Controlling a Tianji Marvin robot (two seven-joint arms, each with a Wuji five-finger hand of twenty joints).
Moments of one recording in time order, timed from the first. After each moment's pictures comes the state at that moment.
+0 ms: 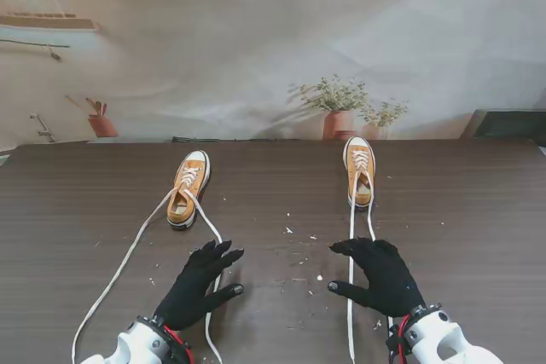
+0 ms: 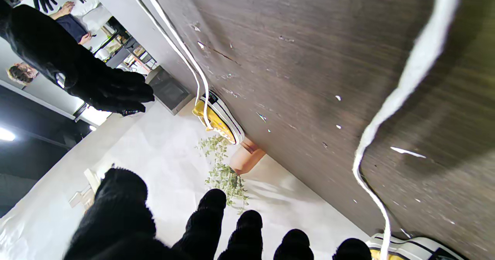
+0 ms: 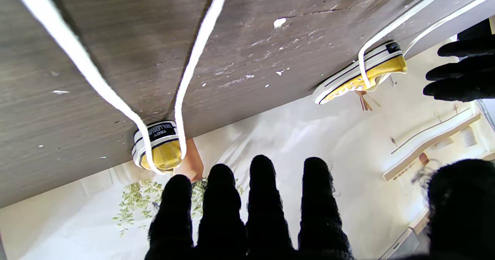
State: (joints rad) left arm 2.03 -1.12 -1.29 -1.77 0.61 -0.32 0.17; right arm -2.08 -1.10 1.38 -1.81 -0.87 -0.24 -0.25; left_hand 0.69 0.05 -0.01 0.00 0.34 0.11 0.08 0.13 0.20 0.11 0.03 0.16 0.03 0.15 0.00 0.15 -0.05 0.26 0.00 0.12; right_hand 0.18 -0.18 0.45 -0.08 0.24 -0.07 0.55 0.14 0.41 0.07 0.29 0.19 0.40 0.11 0.01 0.11 0.00 0.15 0.53 0.27
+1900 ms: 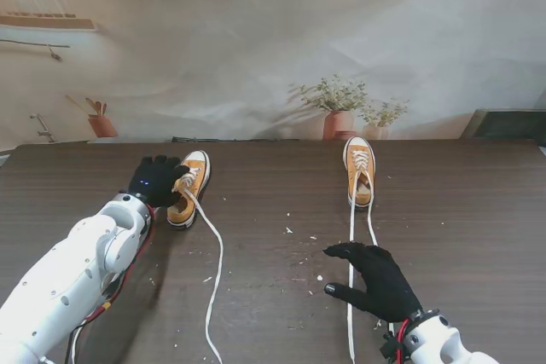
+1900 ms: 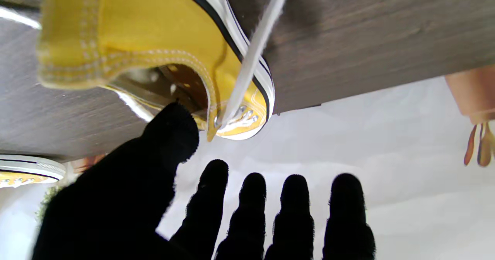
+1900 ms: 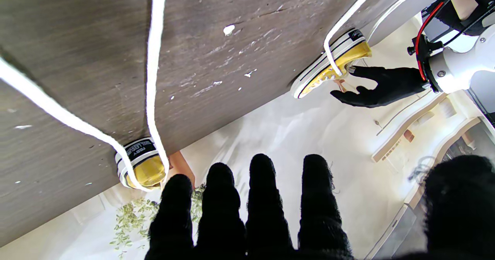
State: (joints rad) left arm 1.26 -1.03 -1.08 -1.22 1.10 -0.03 0.17; right arm -2.12 -1.11 1.39 -1.85 -0.74 -0.29 -0.20; left_hand 0.80 -0.53 0.64 -0.03 0.55 0.12 0.22 0.18 0.44 0.15 0.26 0.26 0.35 0.19 0.36 0.34 0.25 0.27 0.48 0.40; right_hand 0.20 -0.19 0.45 -0.08 0.26 -0.07 0.56 0.14 0.42 0.07 0.29 0.19 0.41 0.11 0.01 0.11 0.00 0.16 0.54 0.25
